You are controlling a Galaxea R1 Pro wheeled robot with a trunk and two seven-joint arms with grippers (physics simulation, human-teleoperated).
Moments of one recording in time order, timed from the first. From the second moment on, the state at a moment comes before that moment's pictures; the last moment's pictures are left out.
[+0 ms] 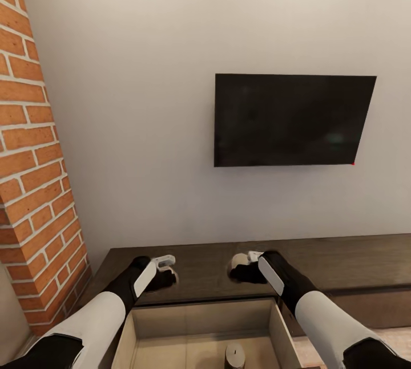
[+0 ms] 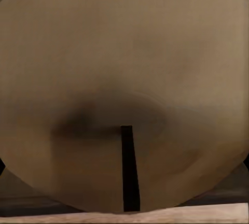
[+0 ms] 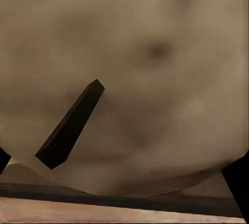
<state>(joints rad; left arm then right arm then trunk) -0.78 -0.08 -0.13 -0.40 0.43 0.67 0.20 -0.77 0.01 0.34 -0.55 -0.56 0.74 -0.08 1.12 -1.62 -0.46</state>
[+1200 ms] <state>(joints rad) -0.89 -0.14 -0.12 -0.22 0.51 0.91 0.34 -0.96 0.17 0.35 -0.14 -0.58 0.99 -0.04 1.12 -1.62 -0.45</state>
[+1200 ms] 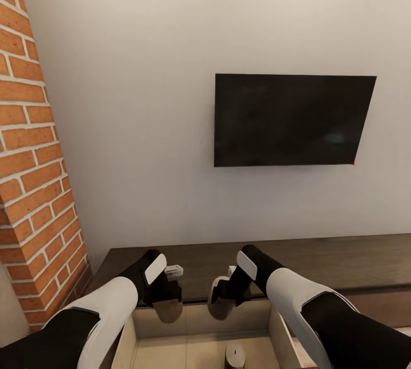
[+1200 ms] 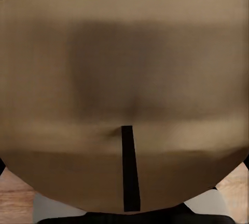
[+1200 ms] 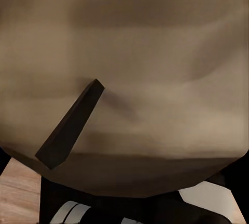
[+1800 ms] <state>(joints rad) -0.89 -0.14 -0.12 -0.22 0.51 0.90 0.34 -0.96 0.17 0.35 -0.14 -0.57 1.00 -0.04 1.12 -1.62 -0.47</state>
